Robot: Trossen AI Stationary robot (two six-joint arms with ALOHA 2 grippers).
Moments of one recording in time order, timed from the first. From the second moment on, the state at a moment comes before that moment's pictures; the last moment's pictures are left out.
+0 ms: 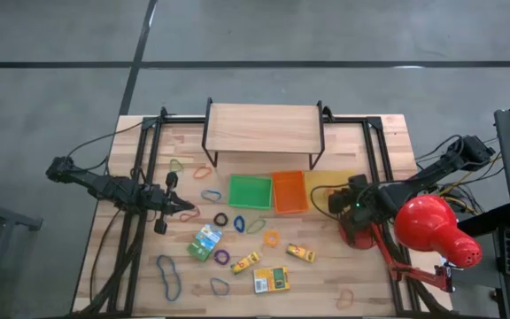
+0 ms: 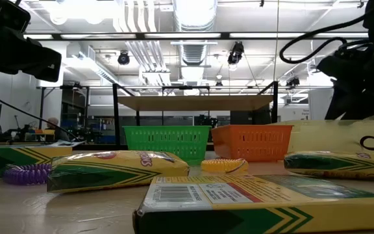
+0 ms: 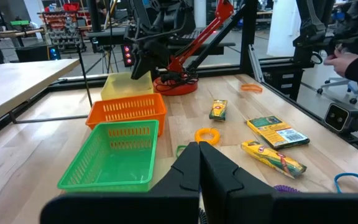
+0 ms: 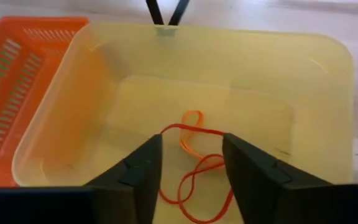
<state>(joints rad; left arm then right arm) -0.36 0.10 0.05 -0.10 -0.23 0.03 0.48 1.08 0.48 -0.85 0.74 1.77</state>
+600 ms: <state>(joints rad) -0.36 0.10 0.05 -0.10 -0.23 0.03 0.48 1.08 0.77 -0.84 0.57 0.44</state>
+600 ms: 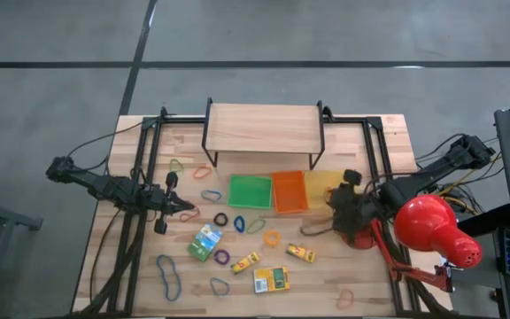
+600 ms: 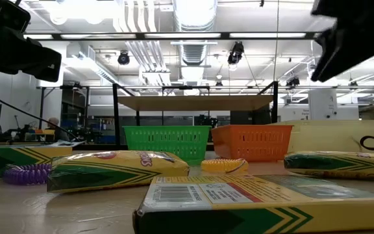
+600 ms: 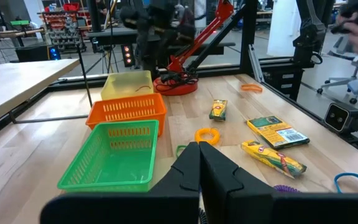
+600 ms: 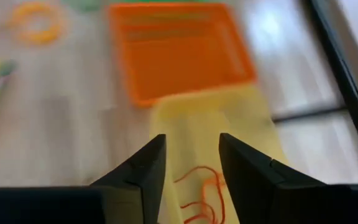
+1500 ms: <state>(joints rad) -0.36 0.10 0.05 -0.10 -0.23 0.03 0.48 1.15 0.83 -0.64 0.04 0.09</state>
